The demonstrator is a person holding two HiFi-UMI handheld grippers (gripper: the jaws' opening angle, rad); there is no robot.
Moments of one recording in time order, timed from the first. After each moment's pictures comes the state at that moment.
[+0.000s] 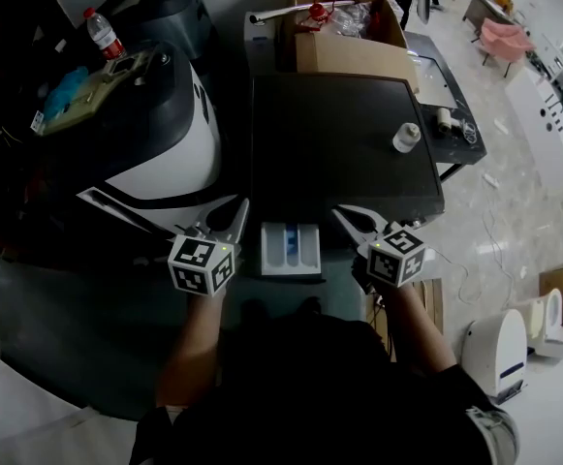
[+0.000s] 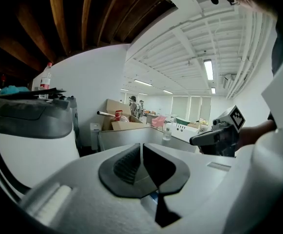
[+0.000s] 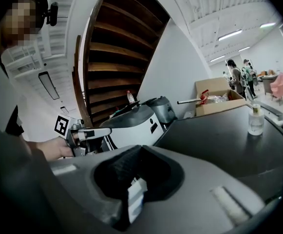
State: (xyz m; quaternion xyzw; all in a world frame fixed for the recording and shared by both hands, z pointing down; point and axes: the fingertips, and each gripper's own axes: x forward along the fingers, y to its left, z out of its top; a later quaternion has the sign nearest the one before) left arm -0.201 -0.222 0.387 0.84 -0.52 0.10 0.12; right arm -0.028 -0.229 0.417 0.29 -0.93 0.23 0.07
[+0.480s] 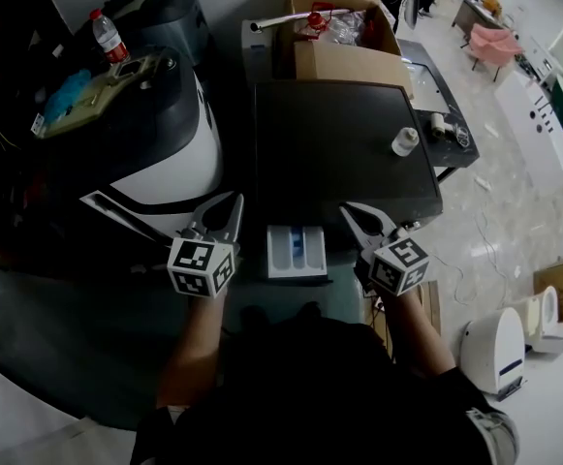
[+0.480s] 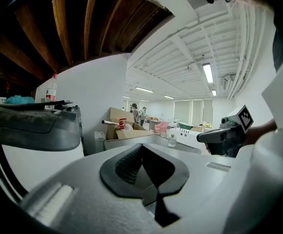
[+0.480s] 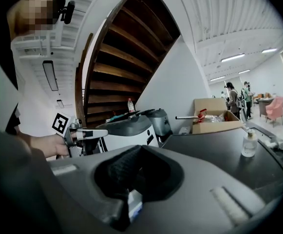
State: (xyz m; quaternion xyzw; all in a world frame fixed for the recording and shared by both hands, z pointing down) left arm -0.235 -0.217 0.359 0.83 -0.54 0.08 0.08; right arm -0.039 -0.219 0.380 0.34 -0.93 0.14 0.05
